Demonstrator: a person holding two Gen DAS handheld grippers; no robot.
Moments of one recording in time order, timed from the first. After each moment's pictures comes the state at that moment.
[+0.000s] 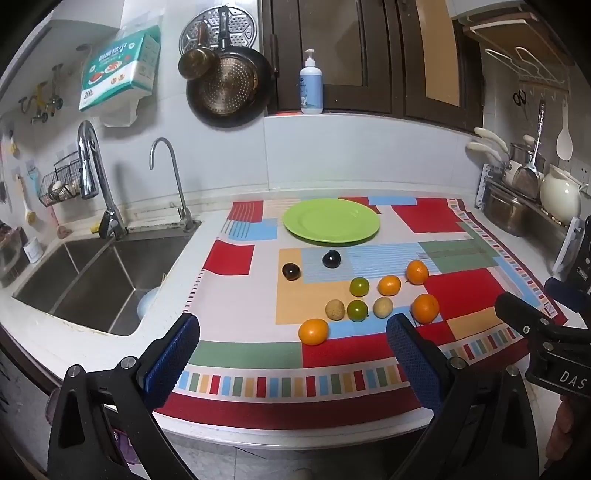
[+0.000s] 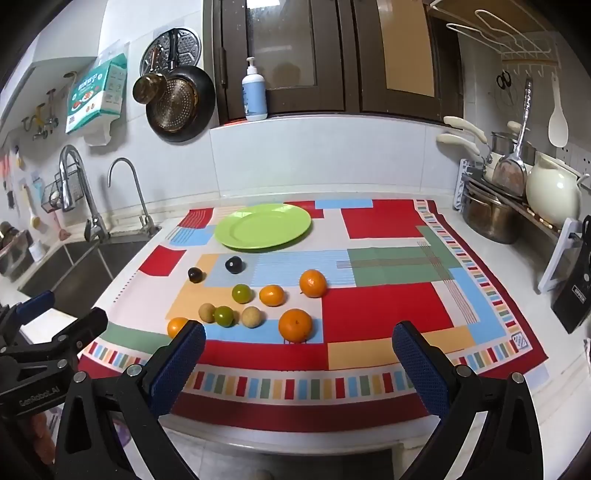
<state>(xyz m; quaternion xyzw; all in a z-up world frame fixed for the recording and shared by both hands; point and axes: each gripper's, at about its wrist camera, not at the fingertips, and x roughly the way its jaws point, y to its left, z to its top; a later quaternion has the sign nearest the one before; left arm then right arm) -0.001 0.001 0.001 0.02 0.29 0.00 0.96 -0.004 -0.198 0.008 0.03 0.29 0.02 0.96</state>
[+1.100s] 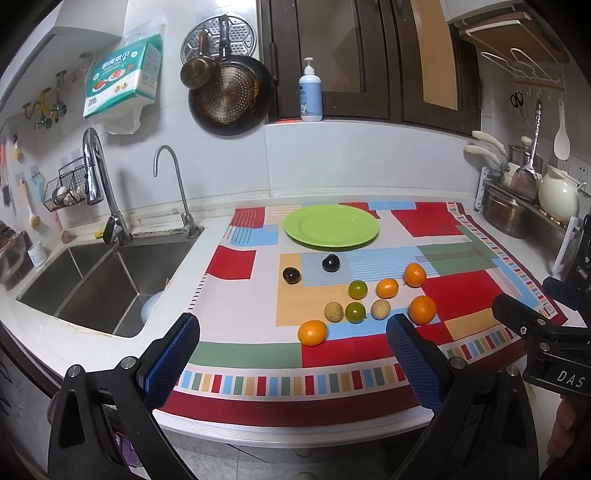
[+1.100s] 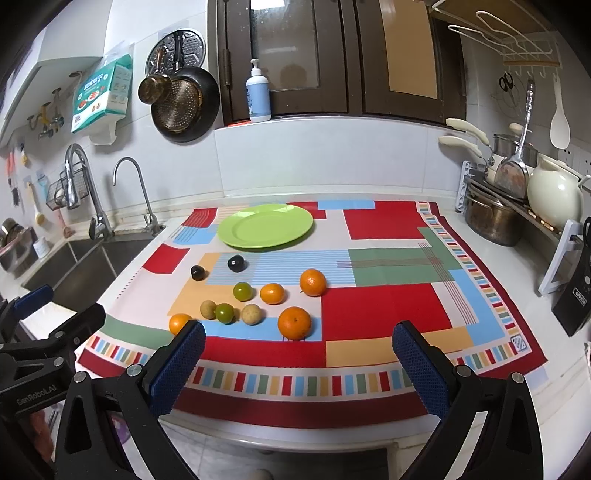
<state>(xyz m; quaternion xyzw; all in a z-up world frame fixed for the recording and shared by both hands) -0.011 -0.004 0.010 0.03 0.28 0.00 0.96 -0.010 -0.200 0.010 0.02 0.29 0.03 0.96</state>
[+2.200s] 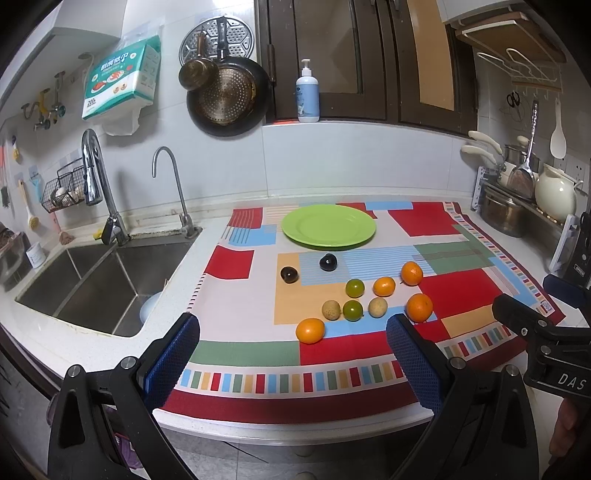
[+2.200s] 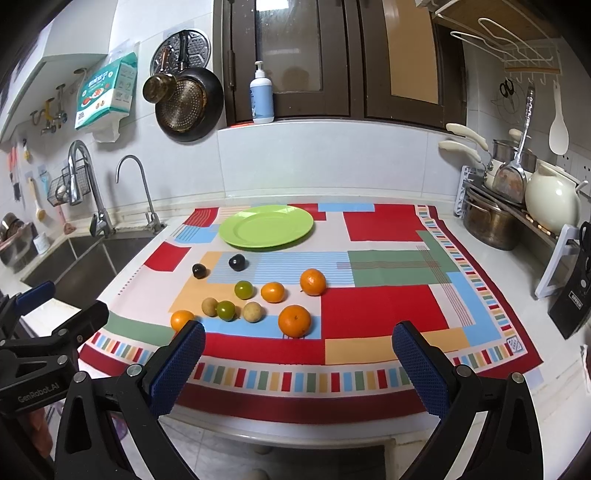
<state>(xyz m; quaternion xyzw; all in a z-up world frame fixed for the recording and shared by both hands) -0.014 -0.009 0.006 0.03 0.28 0.00 0.96 -0.015 -0.197 0.011 0.02 0.28 0.03 0.96</state>
